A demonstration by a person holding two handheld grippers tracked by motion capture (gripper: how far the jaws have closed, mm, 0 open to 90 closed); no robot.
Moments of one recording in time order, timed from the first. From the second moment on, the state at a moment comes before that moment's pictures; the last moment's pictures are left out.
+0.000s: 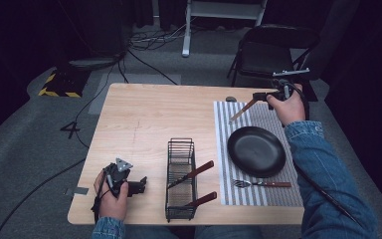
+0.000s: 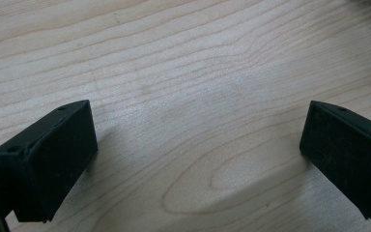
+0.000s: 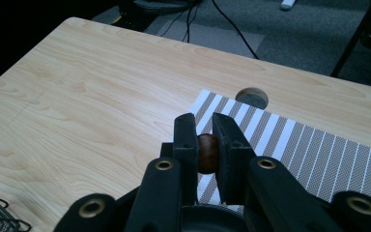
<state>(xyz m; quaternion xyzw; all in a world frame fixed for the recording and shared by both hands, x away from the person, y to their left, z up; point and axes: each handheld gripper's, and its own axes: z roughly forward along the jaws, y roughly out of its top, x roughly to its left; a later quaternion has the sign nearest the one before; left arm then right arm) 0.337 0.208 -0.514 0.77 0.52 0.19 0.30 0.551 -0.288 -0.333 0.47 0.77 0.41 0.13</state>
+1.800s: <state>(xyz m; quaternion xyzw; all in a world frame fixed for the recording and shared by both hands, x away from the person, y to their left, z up) 0.337 0.207 -0.514 0.77 0.52 0.19 0.30 0.574 -0.345 -0.409 0.57 0.73 0.31 0.22</state>
